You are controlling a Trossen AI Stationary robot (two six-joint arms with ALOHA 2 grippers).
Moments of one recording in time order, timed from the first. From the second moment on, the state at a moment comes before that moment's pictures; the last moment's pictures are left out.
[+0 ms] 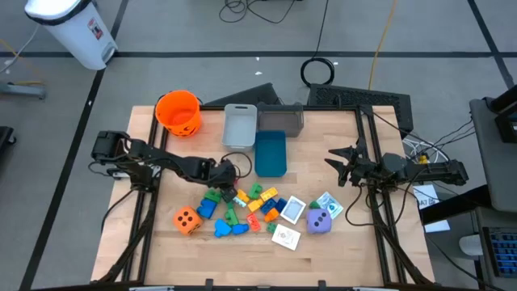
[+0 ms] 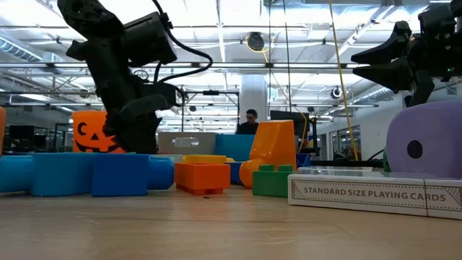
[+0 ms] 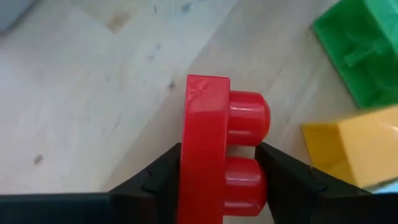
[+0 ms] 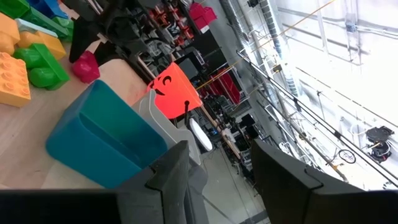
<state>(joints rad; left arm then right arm) -0.04 1.59 0.74 -0.28 -0.18 -0.62 0.07 0.02 0.02 0.11 0.36 -1.01</state>
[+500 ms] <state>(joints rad) -0.04 1.53 0.78 -0.29 -0.18 -0.62 0.07 0.02 0.02 0.11 0.36 -1.01</state>
